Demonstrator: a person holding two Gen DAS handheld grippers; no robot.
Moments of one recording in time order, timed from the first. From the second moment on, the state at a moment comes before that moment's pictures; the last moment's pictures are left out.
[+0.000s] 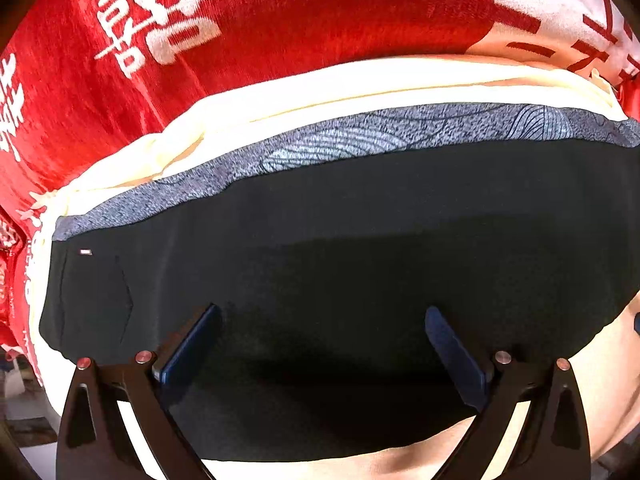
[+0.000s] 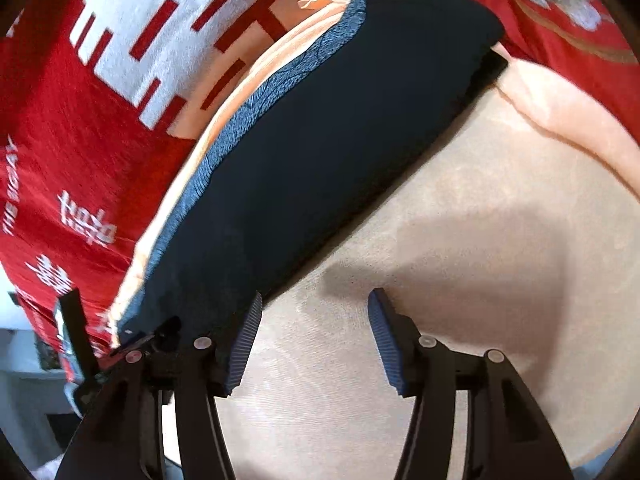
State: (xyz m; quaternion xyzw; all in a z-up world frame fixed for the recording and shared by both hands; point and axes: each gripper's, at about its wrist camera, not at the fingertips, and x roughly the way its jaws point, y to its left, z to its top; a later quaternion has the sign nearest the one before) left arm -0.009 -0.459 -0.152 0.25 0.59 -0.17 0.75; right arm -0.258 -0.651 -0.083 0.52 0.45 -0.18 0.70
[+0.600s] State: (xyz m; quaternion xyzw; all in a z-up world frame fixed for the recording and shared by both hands) left arm -0.034 -0.560 -0.158 0.19 0.61 -0.23 0.73; right arm -0.290 -0.708 -0.113 0.67 0.28 -0.18 0.66
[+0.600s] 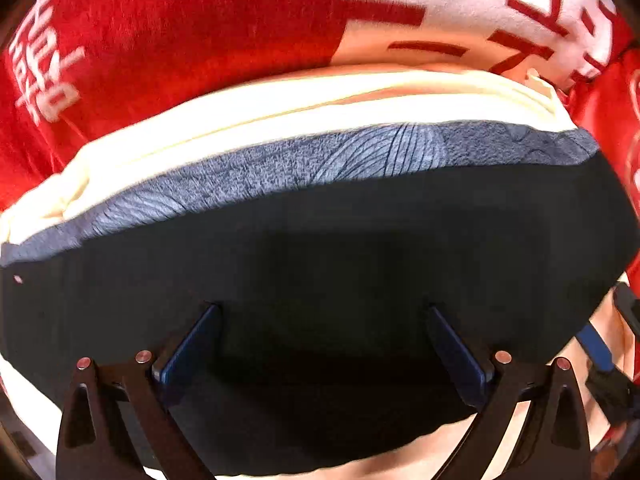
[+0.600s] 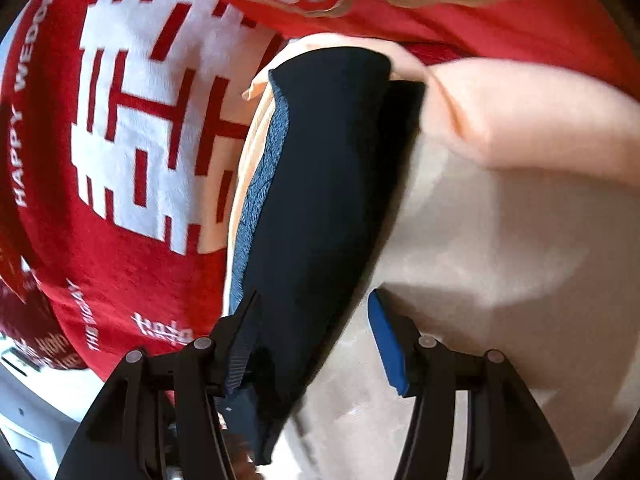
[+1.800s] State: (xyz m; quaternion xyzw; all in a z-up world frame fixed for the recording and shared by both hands) left arm -0.054 -0.553 -0.121 0.18 0.56 -0.34 0.73; right arm -0.159 -0.630 0.020 0.30 0.43 -0.16 0.84
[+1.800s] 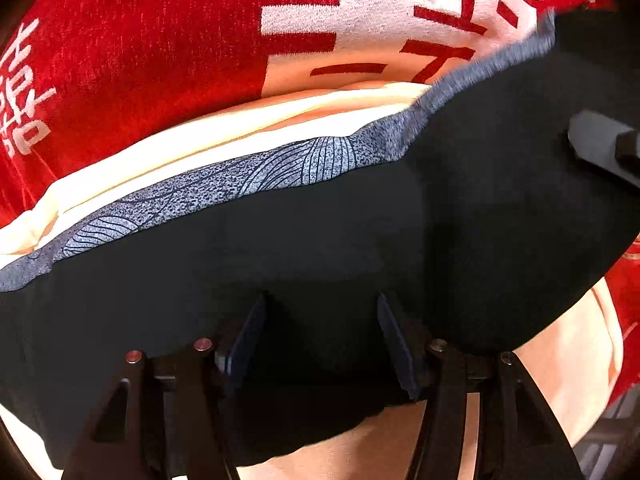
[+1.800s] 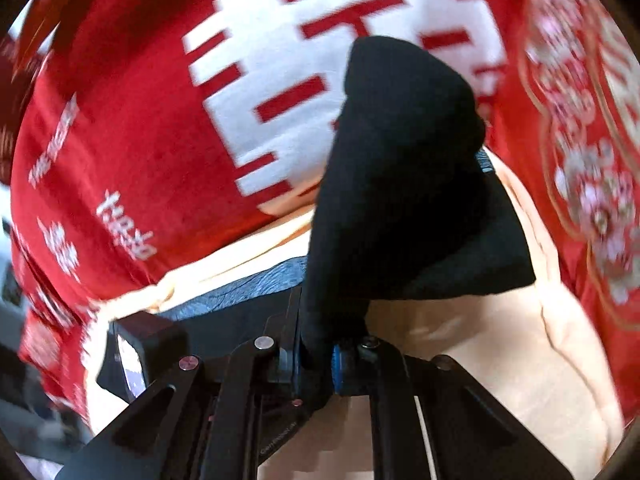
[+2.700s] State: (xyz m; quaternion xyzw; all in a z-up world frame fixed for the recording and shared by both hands) left arm 0.091 -0.268 -0.074 0.08 0.62 -0.18 0.76; right arm -0.081 -0.353 -0.050 -0.09 0.57 -0.11 0.81
